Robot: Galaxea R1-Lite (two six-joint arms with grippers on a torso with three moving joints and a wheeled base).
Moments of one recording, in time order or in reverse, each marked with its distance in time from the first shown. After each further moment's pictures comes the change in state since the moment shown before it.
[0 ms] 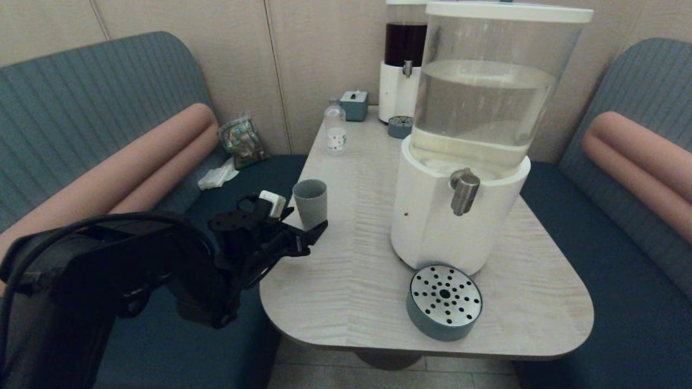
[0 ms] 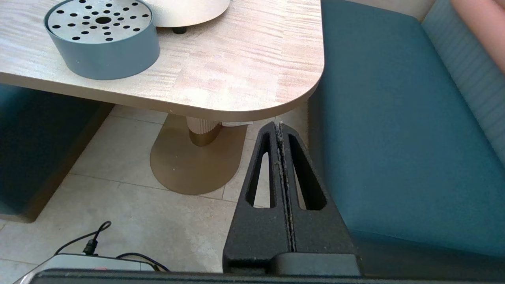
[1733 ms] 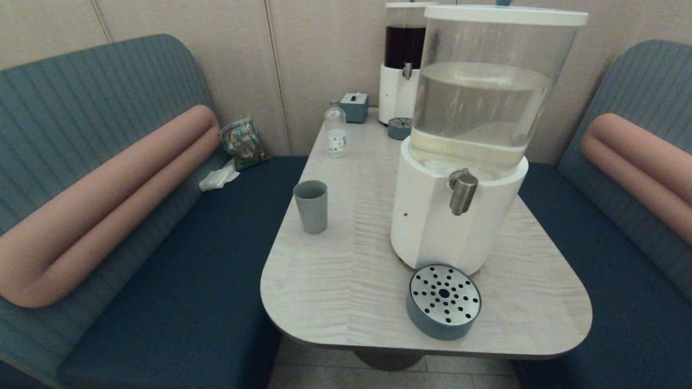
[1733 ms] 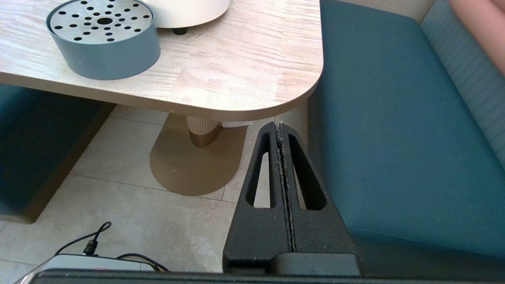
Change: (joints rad) left arm 0.219 -2.102 0.837 0.635 0.177 -0.007; right arm 0.000 0.000 0.000 0.000 0.000 0.000
